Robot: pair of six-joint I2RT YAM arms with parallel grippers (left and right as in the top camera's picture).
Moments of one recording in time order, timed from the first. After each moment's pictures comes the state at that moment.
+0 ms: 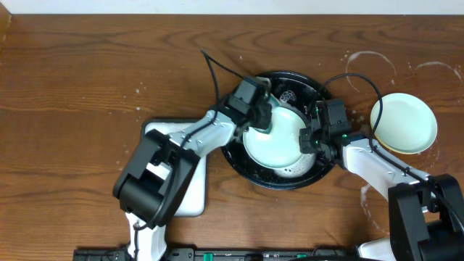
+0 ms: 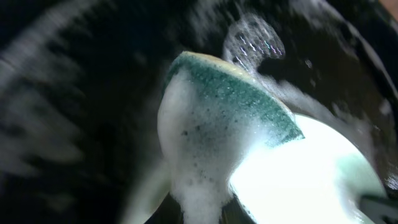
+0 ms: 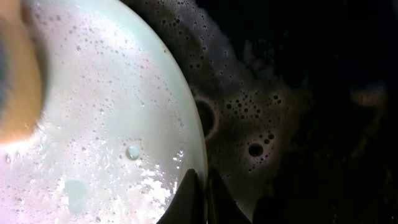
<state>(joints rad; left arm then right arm) -0.57 1.99 1.20 -0.12 0.15 -0.35 0.26 1.64 0.76 -0.23 -0.07 0.18</state>
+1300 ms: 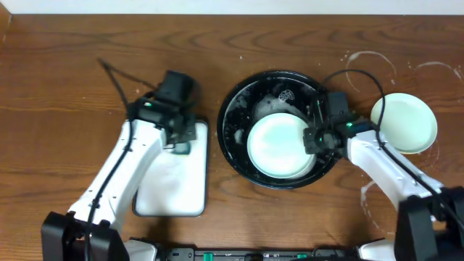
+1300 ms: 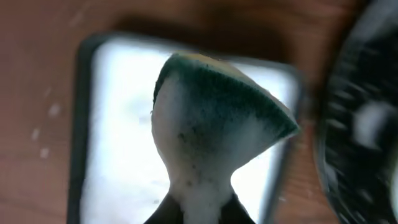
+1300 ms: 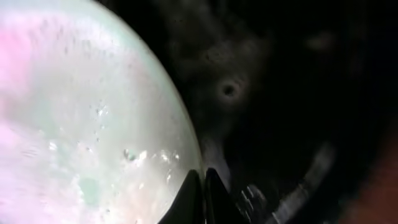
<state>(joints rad) -0.25 1.50 1.14 -0.96 -0.11 -0.41 0.27 1.57 0.92 -0.59 -0.02 0.15</state>
